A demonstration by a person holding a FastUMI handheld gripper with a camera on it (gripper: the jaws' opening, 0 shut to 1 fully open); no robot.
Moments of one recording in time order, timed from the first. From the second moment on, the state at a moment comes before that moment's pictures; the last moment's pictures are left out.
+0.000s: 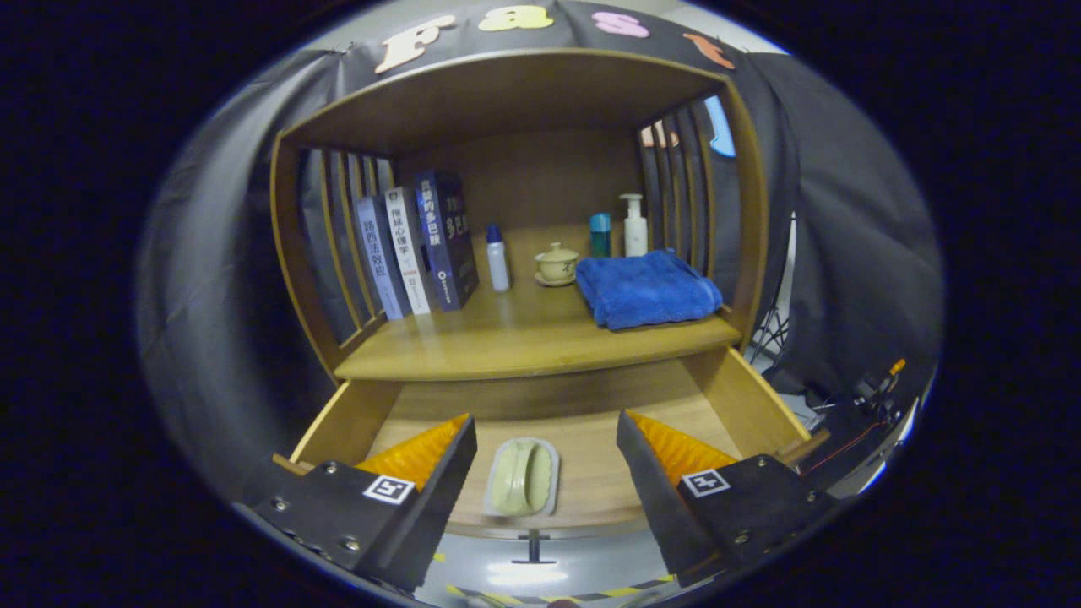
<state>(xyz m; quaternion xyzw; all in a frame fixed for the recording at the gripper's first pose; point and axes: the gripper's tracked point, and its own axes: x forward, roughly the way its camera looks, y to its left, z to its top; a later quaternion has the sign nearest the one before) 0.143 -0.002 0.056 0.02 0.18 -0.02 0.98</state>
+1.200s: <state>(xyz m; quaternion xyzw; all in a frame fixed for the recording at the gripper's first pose) 0.190 0.037 -0.020 0.11 0.36 0.03 0.93</state>
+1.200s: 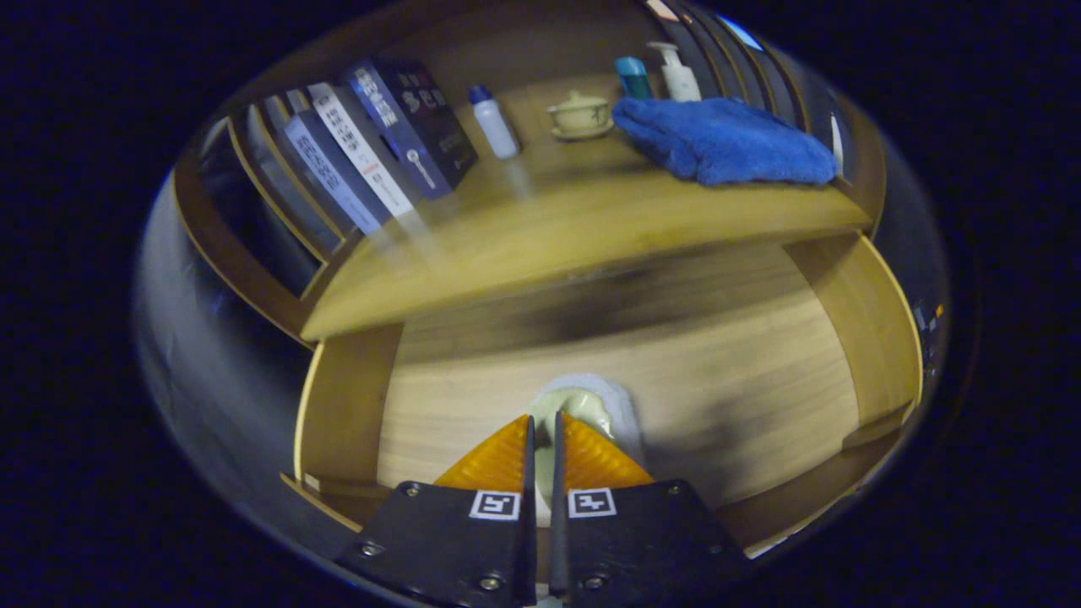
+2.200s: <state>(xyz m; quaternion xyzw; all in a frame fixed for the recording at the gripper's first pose) 0.177 0.009 -0.043 0.01 0.39 0.04 0.92</state>
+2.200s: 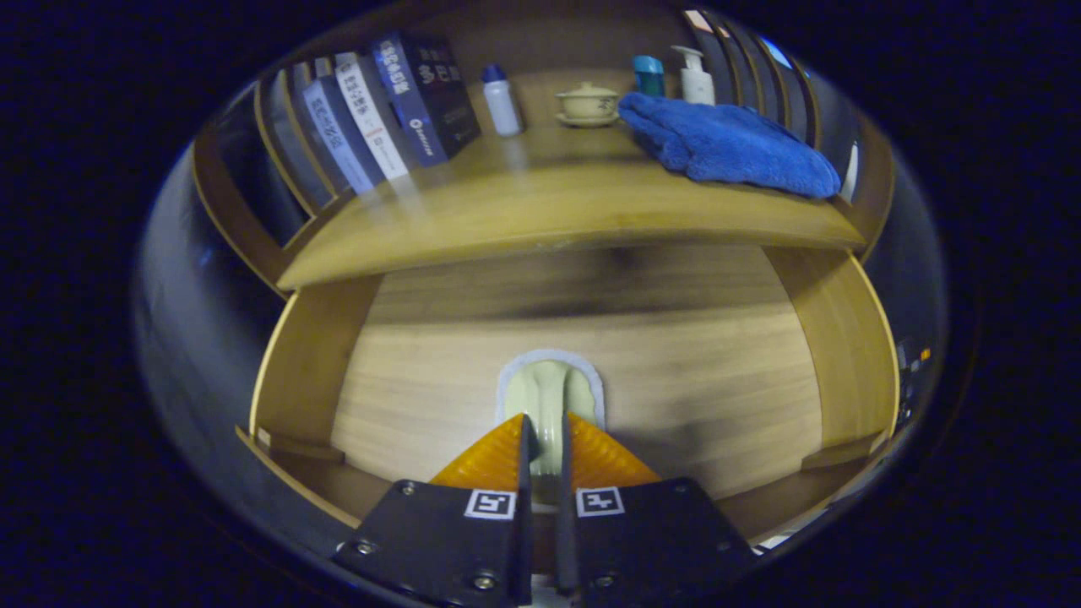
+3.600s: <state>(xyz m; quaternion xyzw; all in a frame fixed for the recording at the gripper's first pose) 0.272 0.023 0.145 0.02 0.08 0.03 1.00</state>
